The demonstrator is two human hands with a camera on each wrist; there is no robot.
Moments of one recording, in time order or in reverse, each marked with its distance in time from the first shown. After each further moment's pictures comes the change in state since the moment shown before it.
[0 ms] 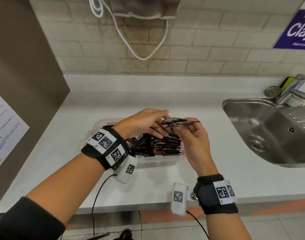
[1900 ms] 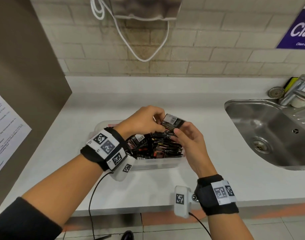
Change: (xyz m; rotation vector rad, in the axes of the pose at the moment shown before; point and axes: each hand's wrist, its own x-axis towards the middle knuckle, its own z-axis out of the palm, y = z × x) left_hand 0.001 0.006 -0.010 0.711 0.182 0.220; right_hand 0.006 0.012 -0.003 -0.091 -0.050 0.074
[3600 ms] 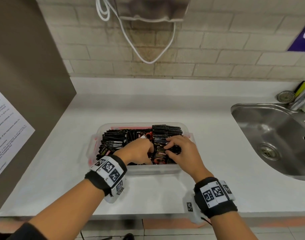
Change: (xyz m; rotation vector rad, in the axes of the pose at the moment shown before) left_hand -0.015 -0.067 0.052 0.335 -0.289 -0.221; right_hand 0.017 0.035 -0.009 -0.931 -0.251 -0.215
